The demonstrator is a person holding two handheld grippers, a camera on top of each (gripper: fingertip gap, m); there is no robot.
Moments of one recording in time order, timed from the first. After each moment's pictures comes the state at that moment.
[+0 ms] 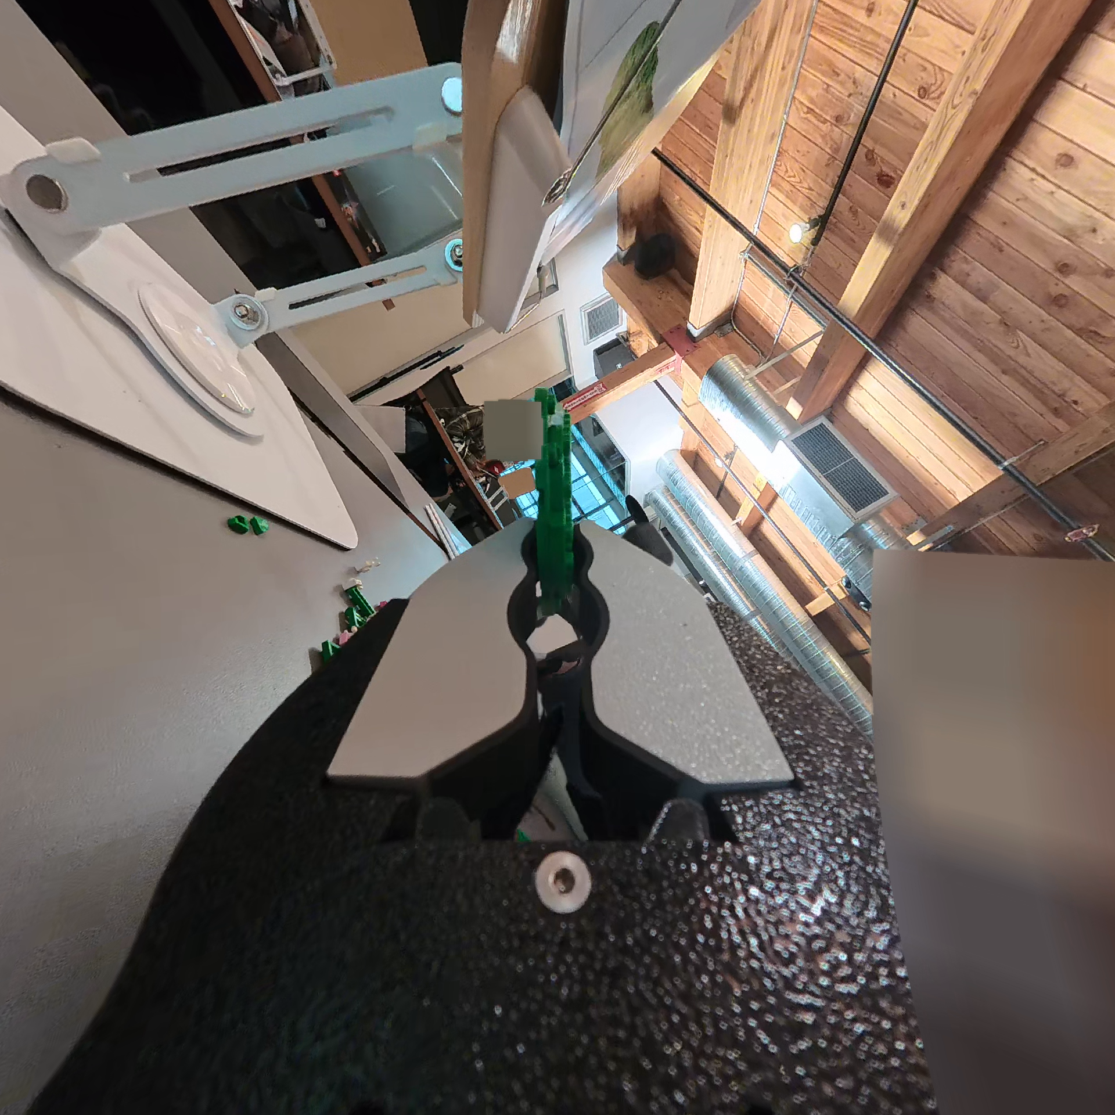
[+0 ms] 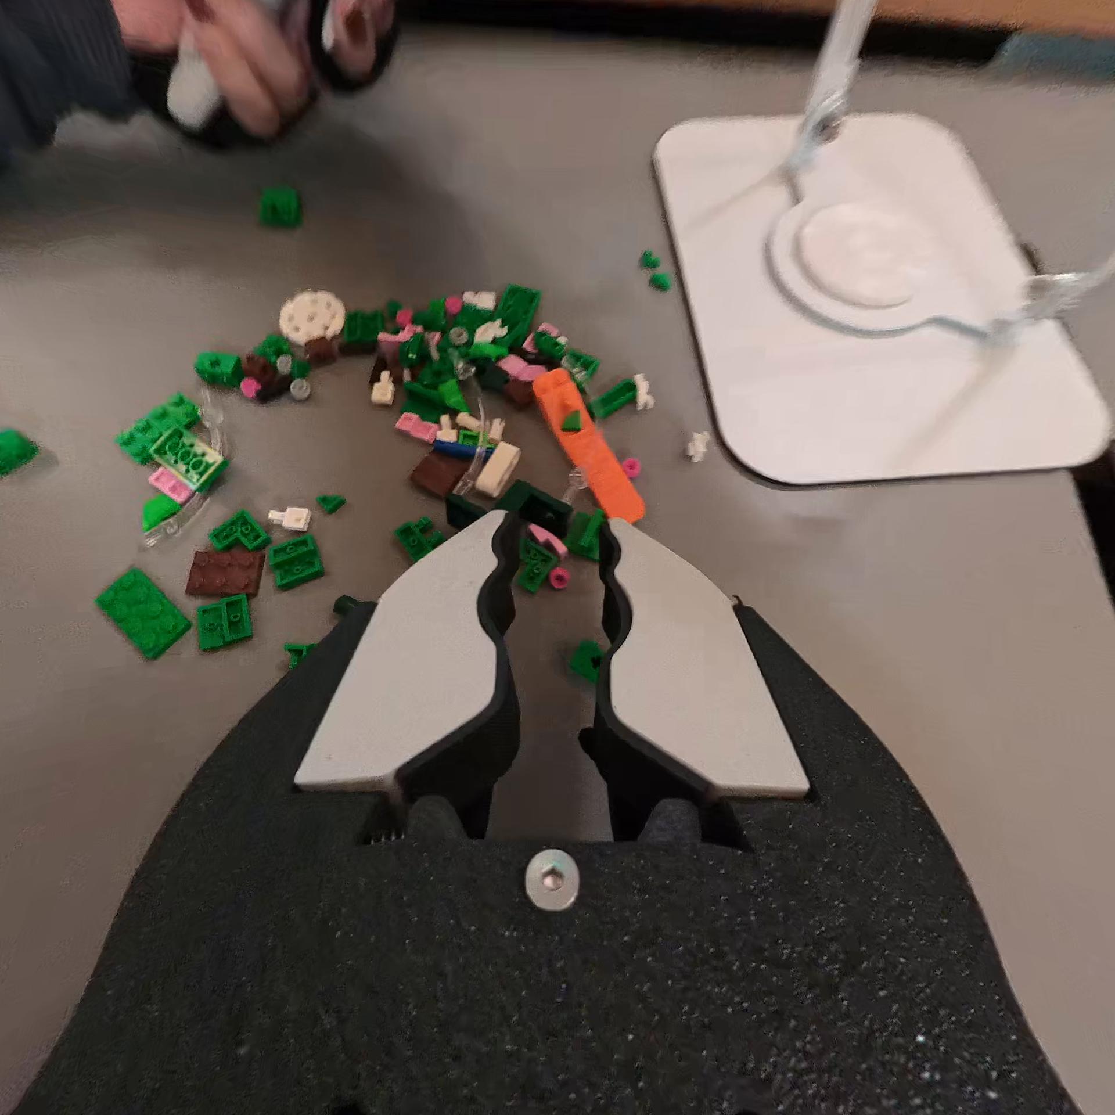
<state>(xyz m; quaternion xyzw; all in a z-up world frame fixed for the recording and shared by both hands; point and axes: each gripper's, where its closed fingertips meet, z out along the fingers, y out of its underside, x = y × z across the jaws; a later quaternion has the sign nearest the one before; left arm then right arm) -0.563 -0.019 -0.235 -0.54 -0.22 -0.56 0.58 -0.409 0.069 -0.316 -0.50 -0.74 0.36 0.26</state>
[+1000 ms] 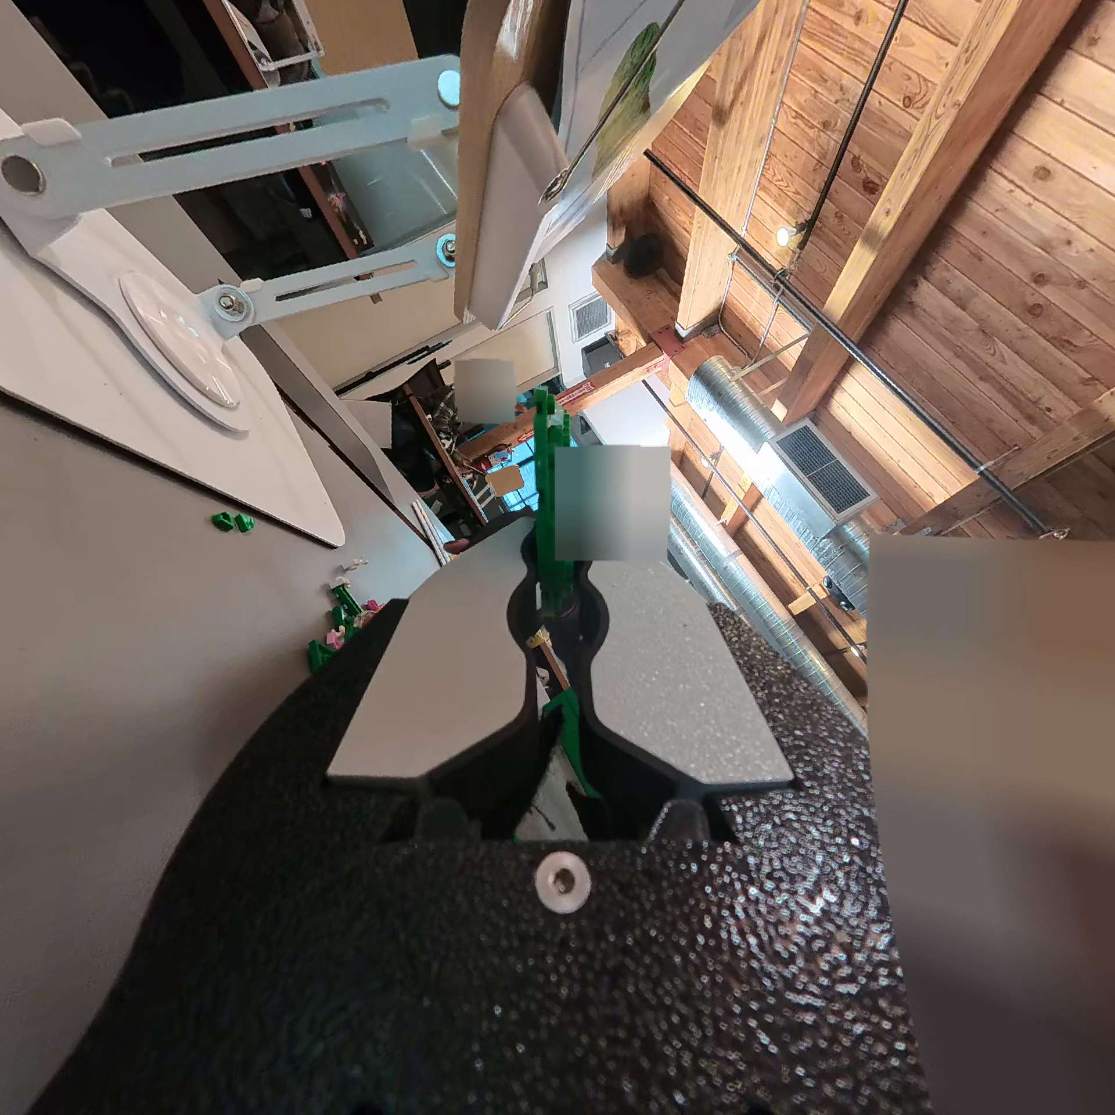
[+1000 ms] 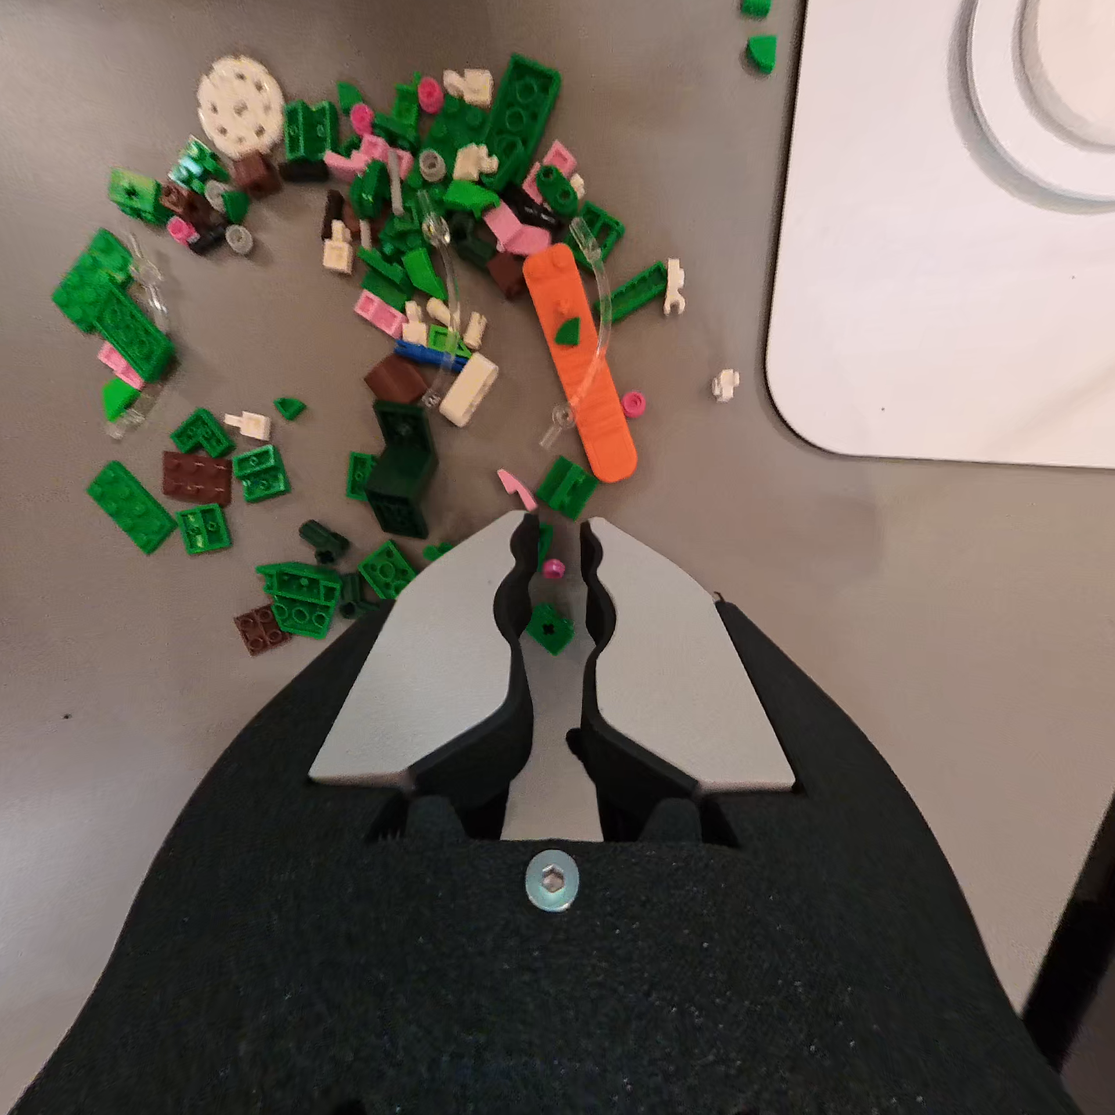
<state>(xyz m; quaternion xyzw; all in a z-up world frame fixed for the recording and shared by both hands) -0.563 -0.019 -0.233 -0.53 -0.22 -0.58 0.58 -0.408 0.083 -0.335 -0.50 -0.83 0.22 0.08</state>
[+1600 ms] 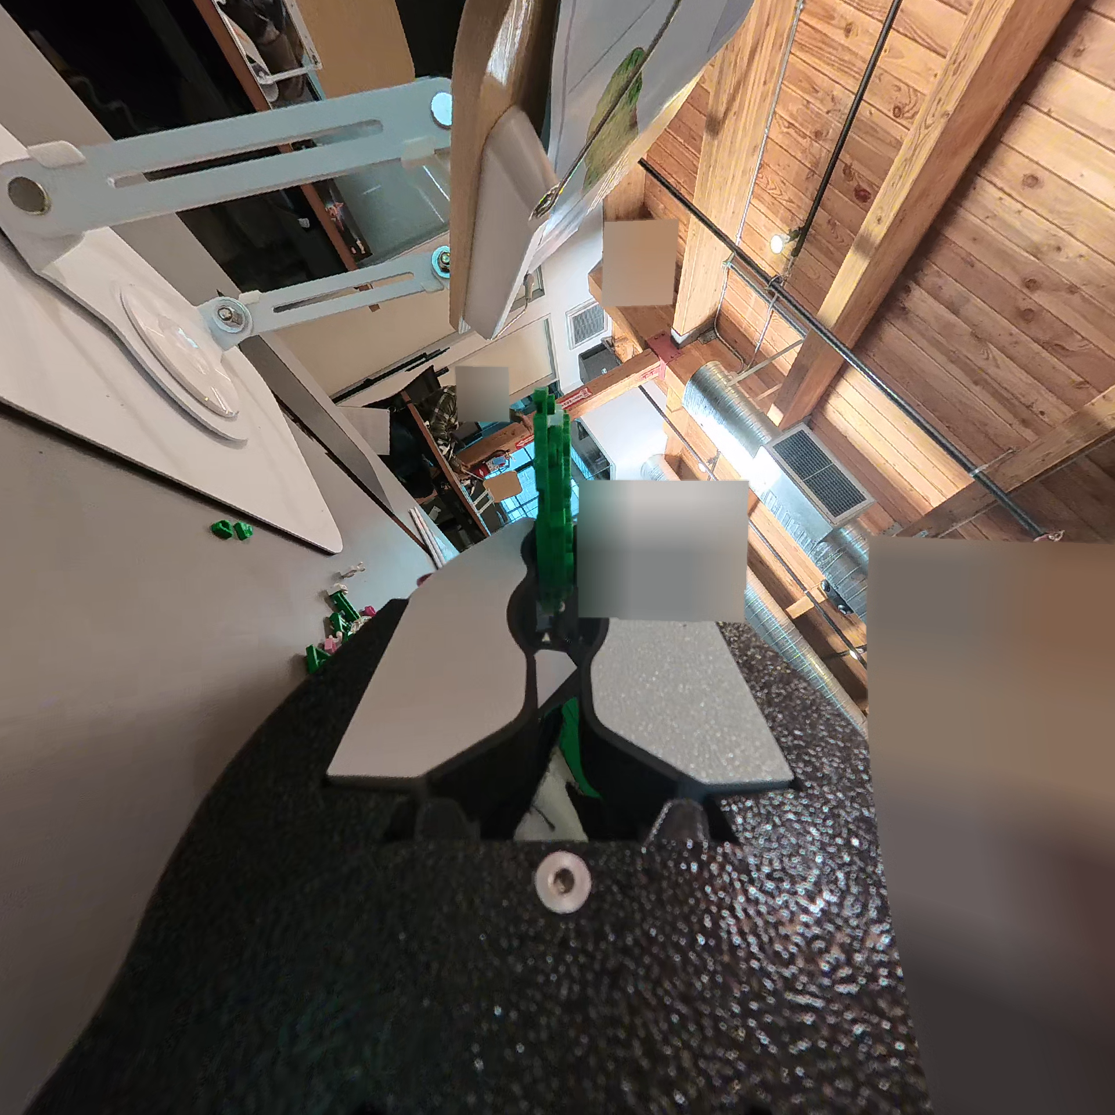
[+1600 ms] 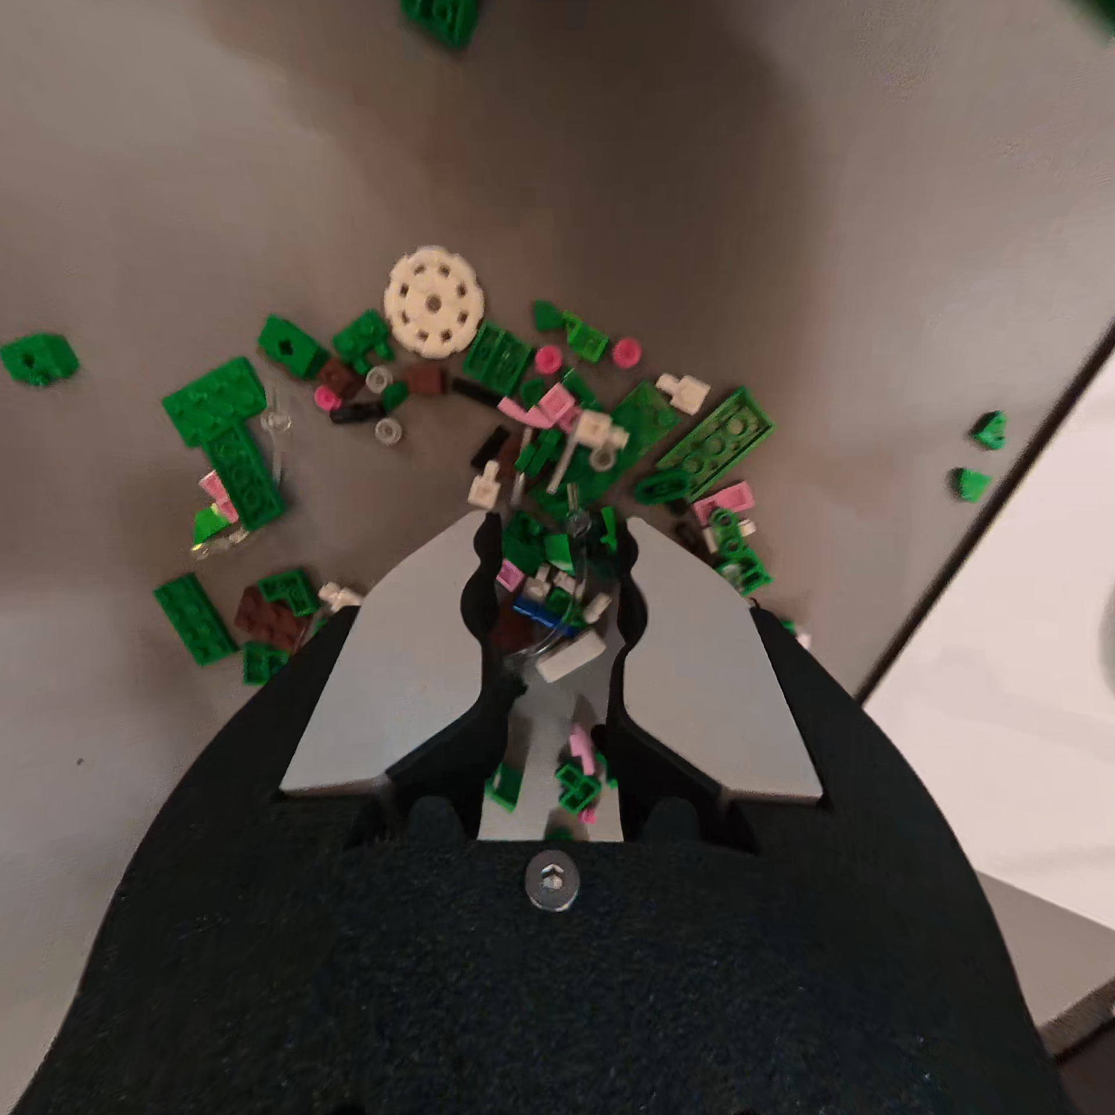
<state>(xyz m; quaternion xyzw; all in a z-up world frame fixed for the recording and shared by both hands) -0.566 -0.021 -0.230 -0.53 -0.22 -0.58 0.58 -0.456 0.000 -0.347 -0.35 -0.92 0.17 0.02</state>
